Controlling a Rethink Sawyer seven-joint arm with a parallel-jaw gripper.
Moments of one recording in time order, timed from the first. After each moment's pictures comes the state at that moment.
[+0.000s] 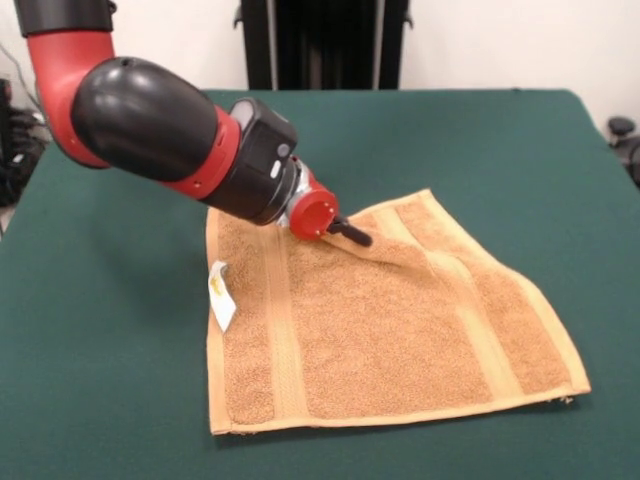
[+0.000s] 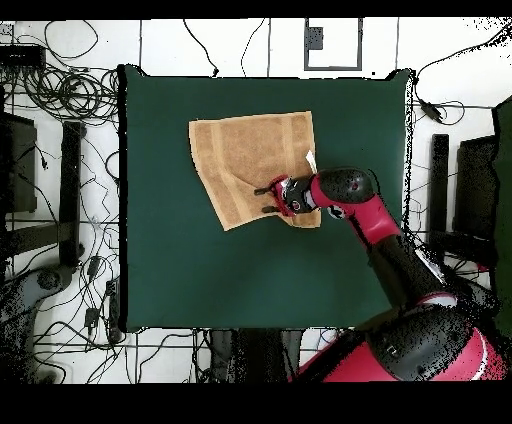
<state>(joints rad) -0.72 -0.14 0.43 1.43 0.17 0.95 2.08</state>
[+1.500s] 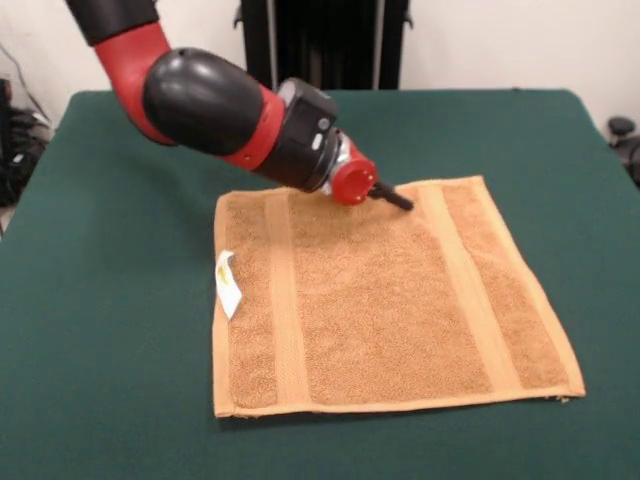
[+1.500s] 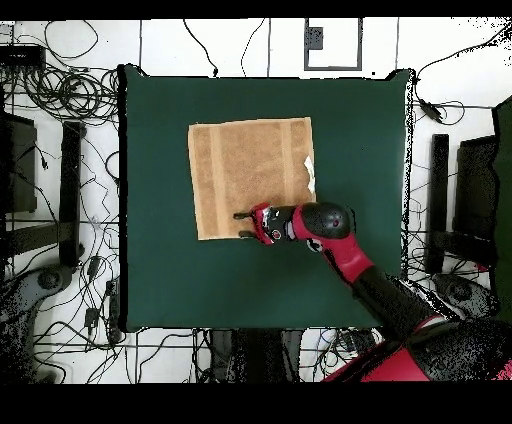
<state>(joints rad) -0.86 -0.08 0.52 1.72 0.19 0.73 2.08</state>
